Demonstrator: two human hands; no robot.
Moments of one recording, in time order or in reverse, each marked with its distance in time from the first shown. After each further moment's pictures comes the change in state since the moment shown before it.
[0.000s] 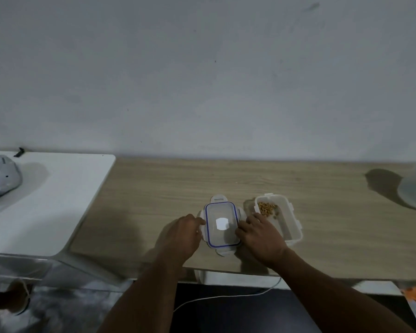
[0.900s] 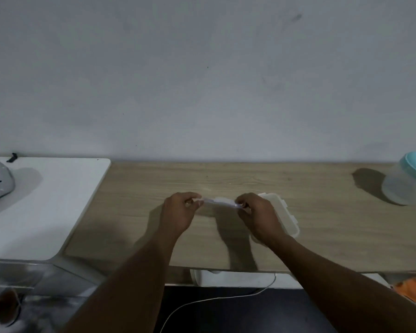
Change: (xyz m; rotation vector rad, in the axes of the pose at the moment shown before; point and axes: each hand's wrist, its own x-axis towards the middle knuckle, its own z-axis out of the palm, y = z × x) left_hand 0.029 0.011 -0.035 -0.537 0.310 -0.074; right_hand 0.009 0.016 -0.043 0.836 0.392 0.486
